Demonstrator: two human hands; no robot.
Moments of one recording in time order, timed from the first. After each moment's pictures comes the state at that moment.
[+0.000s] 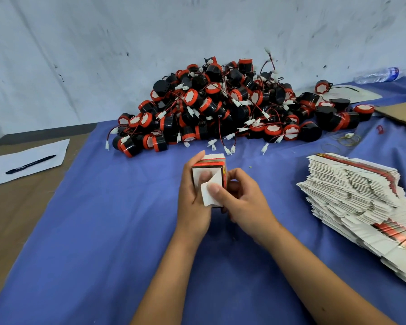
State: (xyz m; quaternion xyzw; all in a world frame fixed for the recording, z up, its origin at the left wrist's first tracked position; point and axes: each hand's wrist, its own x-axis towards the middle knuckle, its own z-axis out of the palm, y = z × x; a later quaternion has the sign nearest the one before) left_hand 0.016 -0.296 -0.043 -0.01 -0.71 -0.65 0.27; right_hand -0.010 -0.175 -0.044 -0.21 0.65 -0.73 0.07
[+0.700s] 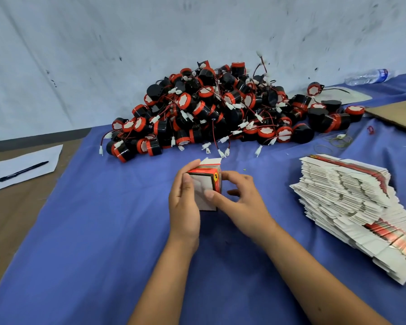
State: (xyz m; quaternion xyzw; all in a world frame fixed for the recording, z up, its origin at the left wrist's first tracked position) left_hand 0.012 -0.291 -0.045 0.06 -0.64 -0.72 0.27; right_hand -0.019 -0.166 -0.048 -0.23 0.75 -0.62 -0.01
